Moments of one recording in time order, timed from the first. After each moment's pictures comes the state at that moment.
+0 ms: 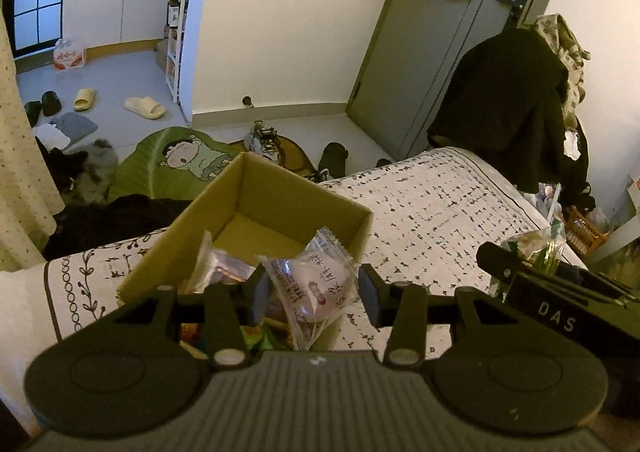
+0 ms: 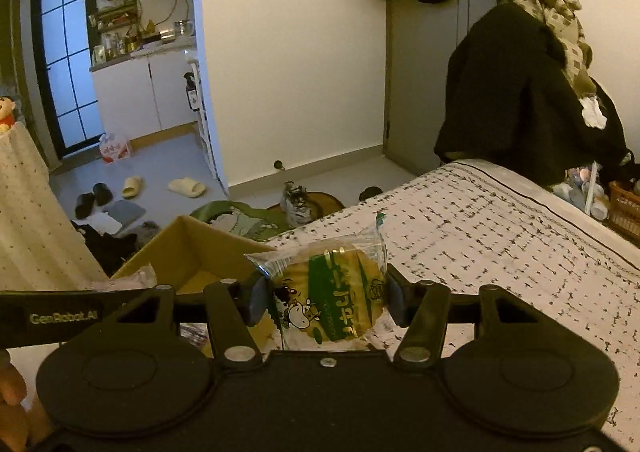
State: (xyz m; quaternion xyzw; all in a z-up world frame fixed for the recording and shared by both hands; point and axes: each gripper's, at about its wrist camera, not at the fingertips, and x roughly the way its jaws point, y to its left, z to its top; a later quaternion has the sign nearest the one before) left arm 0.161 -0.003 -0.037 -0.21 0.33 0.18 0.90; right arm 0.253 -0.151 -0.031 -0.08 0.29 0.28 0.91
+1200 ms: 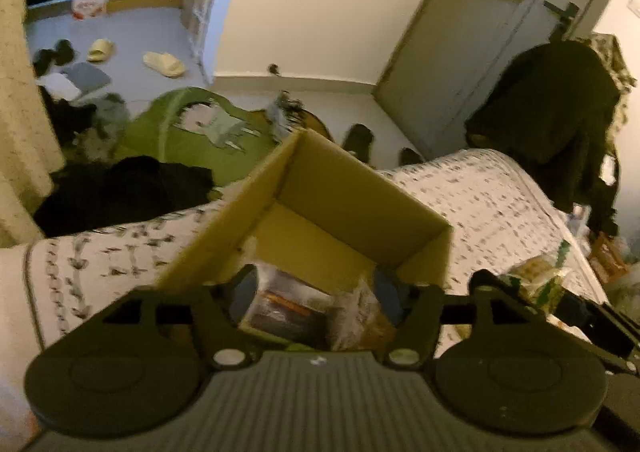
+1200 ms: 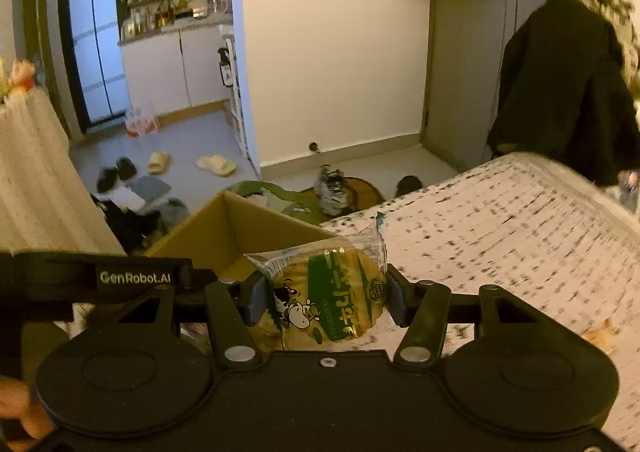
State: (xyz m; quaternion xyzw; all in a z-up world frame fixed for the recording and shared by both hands) left arm 0.185 0.061 -0.081 -0.26 0.35 0.21 0.87; right arm 0.248 -0.096 -0.054 -0.08 0.31 0.32 0.89
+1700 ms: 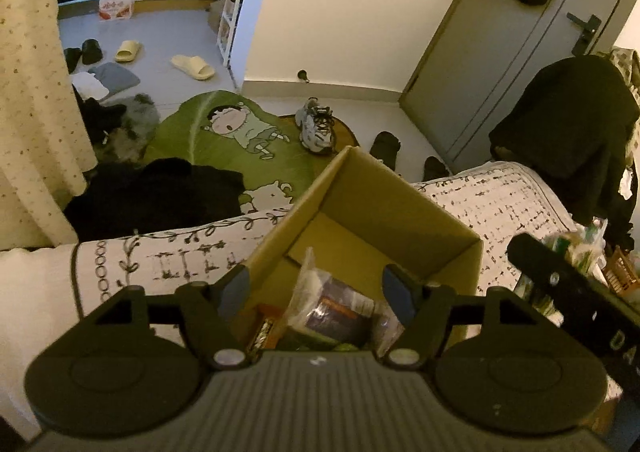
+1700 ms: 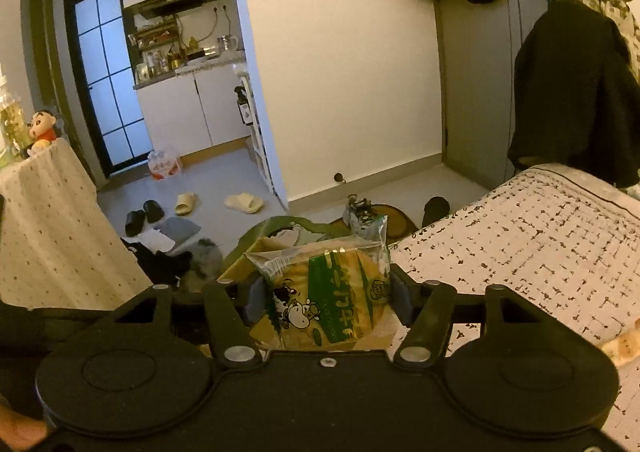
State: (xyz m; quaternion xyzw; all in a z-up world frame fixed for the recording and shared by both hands) left arm 0.163 0.077 -0.067 -0.26 0.36 0.24 0.86; right arm 0.247 -0.091 -0.038 -0.04 0.28 0.35 0.89
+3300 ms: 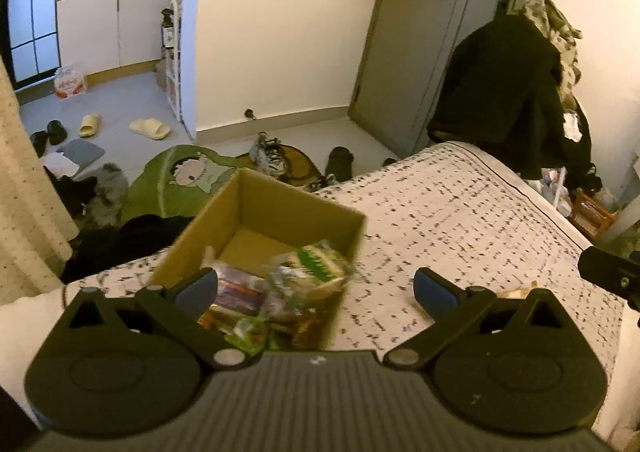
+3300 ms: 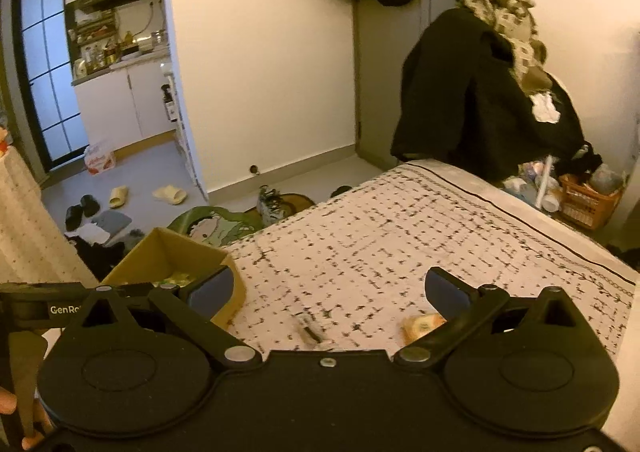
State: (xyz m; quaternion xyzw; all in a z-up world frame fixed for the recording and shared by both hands) left arm 0.168 -0.028 -0.021 -0.16 0.34 0.19 0.91; right arm 0.246 -0.227 0.018 -0.06 0.30 0.24 0.92
